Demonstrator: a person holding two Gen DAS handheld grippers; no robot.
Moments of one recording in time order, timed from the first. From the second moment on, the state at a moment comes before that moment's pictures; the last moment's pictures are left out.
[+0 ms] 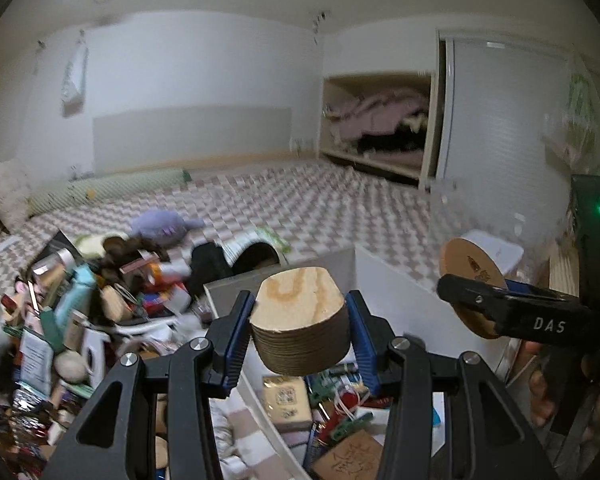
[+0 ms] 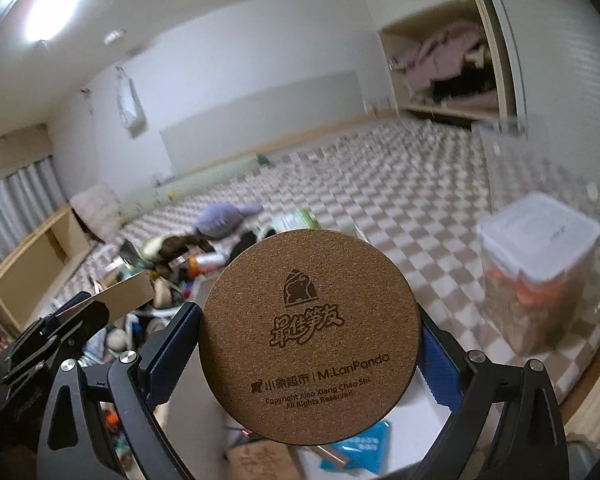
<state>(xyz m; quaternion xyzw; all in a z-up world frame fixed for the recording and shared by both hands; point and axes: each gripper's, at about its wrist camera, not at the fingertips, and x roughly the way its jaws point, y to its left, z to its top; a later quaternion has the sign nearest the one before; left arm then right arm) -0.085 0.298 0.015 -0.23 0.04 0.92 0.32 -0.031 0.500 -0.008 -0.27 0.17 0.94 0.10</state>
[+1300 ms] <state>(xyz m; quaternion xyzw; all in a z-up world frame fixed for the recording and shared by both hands) -0.108 0.346 -0.074 -0.34 0.06 0.88 0.32 -0.033 0.492 -0.065 -0.39 0.13 0.91 0.08</state>
